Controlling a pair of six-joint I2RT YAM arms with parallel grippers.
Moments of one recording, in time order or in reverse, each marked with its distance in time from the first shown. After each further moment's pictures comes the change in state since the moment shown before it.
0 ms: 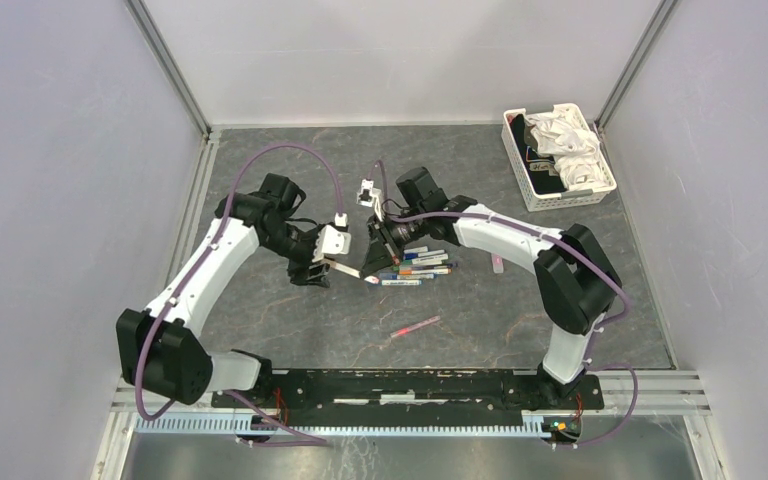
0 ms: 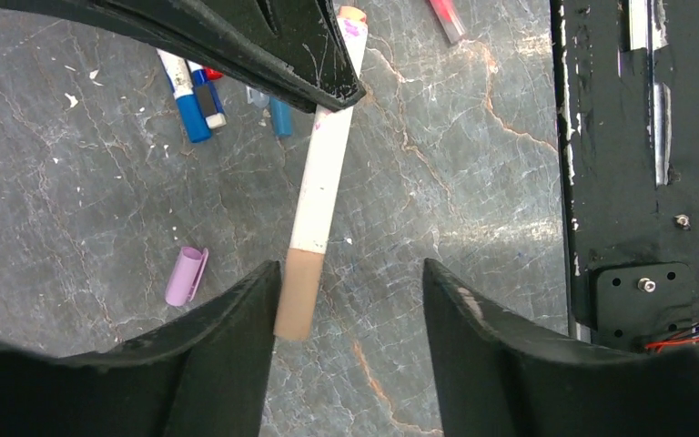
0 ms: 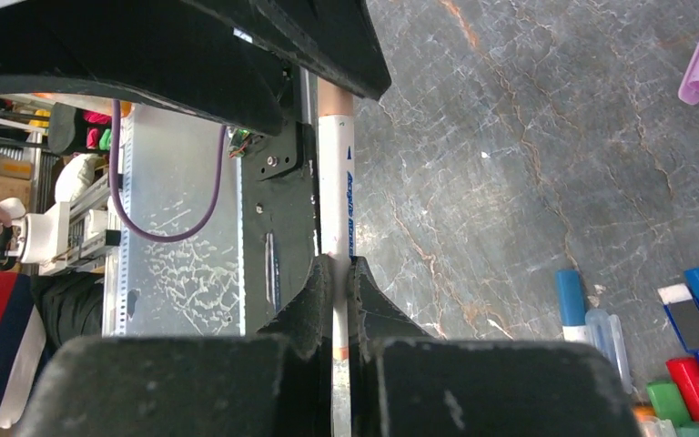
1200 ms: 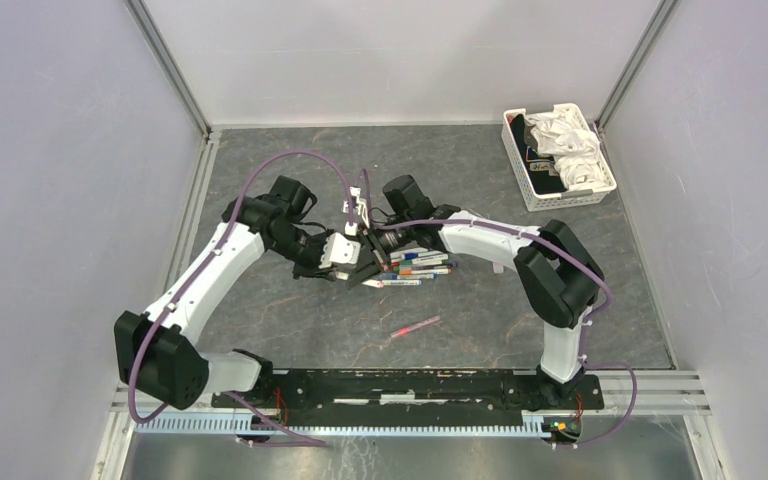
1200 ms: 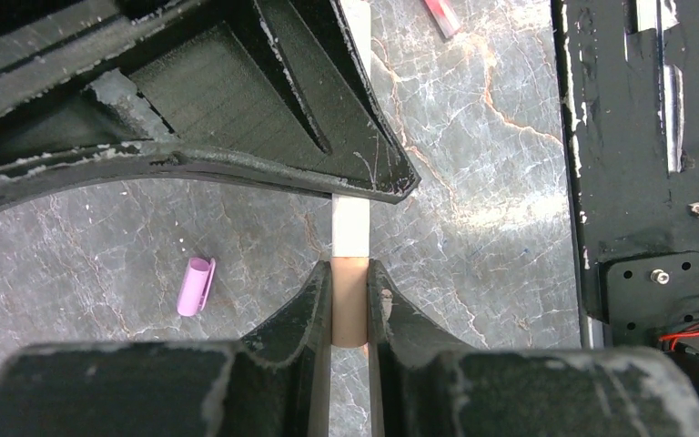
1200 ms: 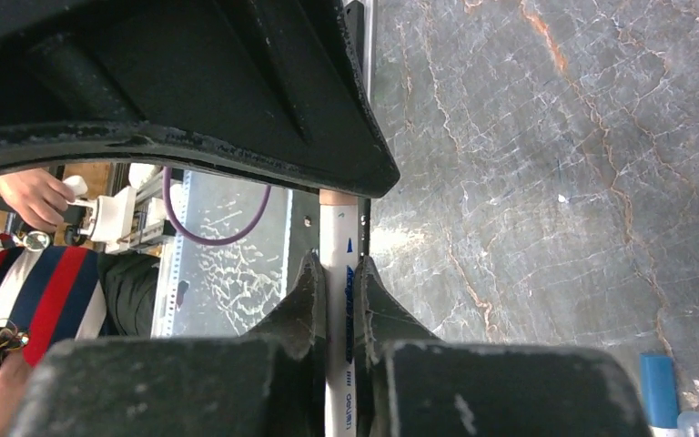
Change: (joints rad) left arm -0.080 -0.012 -0.003 0.026 -0.059 -0.023; right arm 0.056 0.090 0.008 0.169 -0.122 0.143
